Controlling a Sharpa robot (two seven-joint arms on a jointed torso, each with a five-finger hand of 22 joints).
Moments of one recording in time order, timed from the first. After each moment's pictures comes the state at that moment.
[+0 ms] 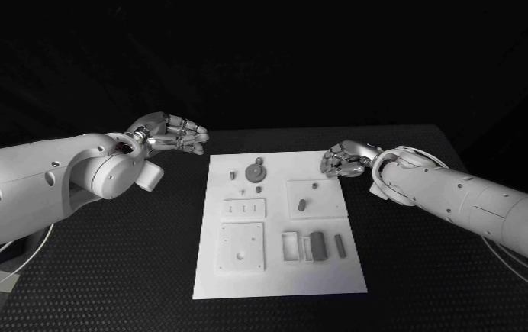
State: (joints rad) left arm 1.47 -0.89 -0.24 1.39 -0.24 -0.19 0.13; left_hand 1.60 -0.11 0.07 0.29 0.06 0.78 0.19 0.35 0.39 1.07 0.16 0.09 0.15 0.96 0.11 0.33 0.71 0.02 0.98 0.01 0.13 0.52; right arm 1.16 -0.60 -0.05 0.81 -1.20 -0.18 0.28; right_hand 1.13 -0.09 0.59 -0.29 0.05 0.80 0.14 0.30 0.50 1.14 0.04 0.48 0.59 1.19 -0.07 1.34 0.75 0.23 1.12 0.01 0.80 1.31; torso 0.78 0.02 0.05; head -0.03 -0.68
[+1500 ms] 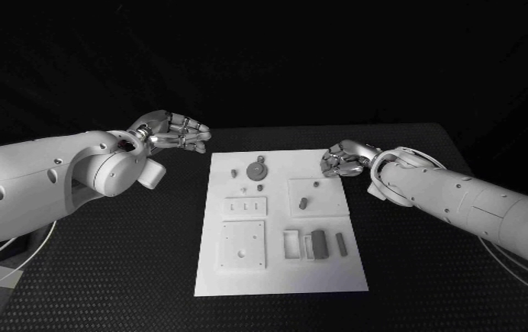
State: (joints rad) left arm 1.47 -0.89 -0.24 1.39 -0.24 -0.19 0.12; left_hand 1.60 -0.11 0.07 0.29 0.06 0.78 0.19 0.34 0.39 1.07 0.16 0.08 0.15 0.96 0.11 0.33 0.71 0.02 0.98 0.01 0.13 0.52; right arm 1.15 -0.59 -0.05 0.80 -1.17 -0.19 0.30; right_hand 1.13 -0.04 0.58 -0.29 0.05 0.89 0.10 0.35 0.54 1.15 0.02 0.52 0.64 1.19 -0.08 1.35 0.75 0.25 1.11 0.01 0.82 1.31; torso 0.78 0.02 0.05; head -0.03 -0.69
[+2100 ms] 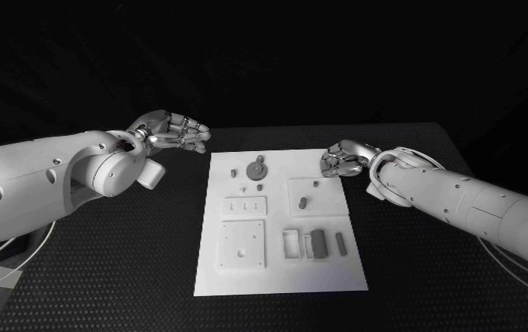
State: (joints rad) left arm 1.47 -0.89 -0.24 1.40 -0.24 -0.19 0.12; left_hand 1.60 -0.11 0.07 0.29 0.06 0.78 0.19 0.34 0.39 1.07 0.16 0.08 0.15 0.96 0.11 0.32 0.71 0.02 0.98 0.01 0.13 0.52; right arm 1.15 -0.59 -0.05 0.81 -1.17 -0.20 0.29; right_hand 1.12 -0.04 0.58 -0.28 0.05 0.91 0.09 0.36 0.56 1.17 0.01 0.53 0.66 1.19 -0.09 1.35 0.75 0.26 1.11 0.01 0.83 1.31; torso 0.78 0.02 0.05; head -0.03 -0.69
